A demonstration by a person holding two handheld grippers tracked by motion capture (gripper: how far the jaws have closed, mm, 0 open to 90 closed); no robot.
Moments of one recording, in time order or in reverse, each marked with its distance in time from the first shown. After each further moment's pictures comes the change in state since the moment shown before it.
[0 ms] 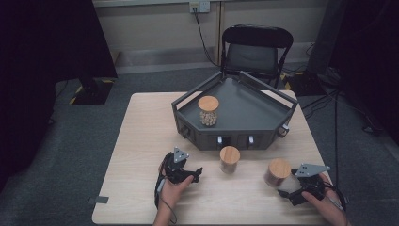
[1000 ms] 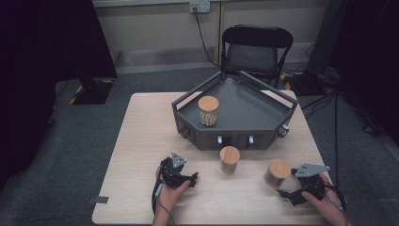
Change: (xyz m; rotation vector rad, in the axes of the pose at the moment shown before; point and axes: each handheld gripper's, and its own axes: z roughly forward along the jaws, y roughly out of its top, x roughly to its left) left arm -0.005 -0.009 0.001 0.060 0.061 0.034; right arm 0.000 0.000 0.000 0.000 -0.001 0.000
